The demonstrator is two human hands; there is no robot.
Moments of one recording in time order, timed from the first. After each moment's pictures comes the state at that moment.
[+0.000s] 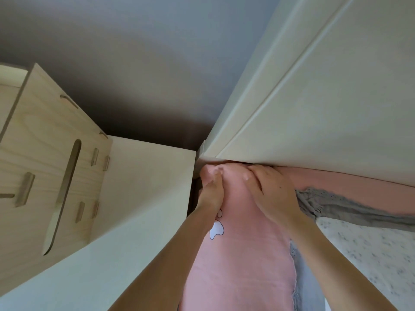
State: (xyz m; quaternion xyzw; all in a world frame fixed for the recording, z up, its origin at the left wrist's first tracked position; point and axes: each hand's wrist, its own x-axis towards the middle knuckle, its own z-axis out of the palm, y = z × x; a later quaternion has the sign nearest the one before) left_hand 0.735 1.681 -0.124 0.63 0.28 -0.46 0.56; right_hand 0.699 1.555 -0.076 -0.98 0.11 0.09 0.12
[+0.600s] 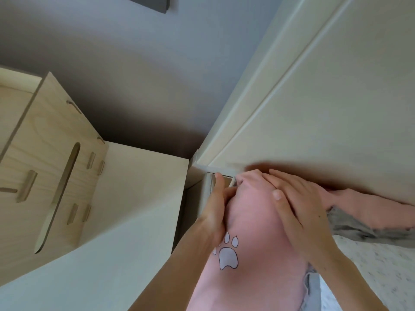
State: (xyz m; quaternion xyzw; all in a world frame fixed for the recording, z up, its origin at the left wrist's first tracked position) left_hand 0.720 1.673 -0.089 0.35 0.24 -0.54 0.73; right_hand 0.666 1.544 -0.002 -0.98 0.05 -0.01 0.20
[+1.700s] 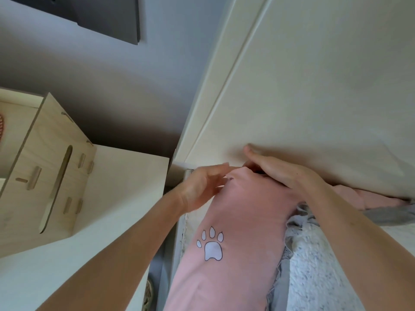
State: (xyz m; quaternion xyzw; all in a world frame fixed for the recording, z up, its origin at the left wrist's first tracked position) left_hand 0.741 1.676 -0.012 0.43 -0.05 -0.56 0.70; right_hand 0.723 1.494 0.061 -0.79 0.31 0.42 0.33
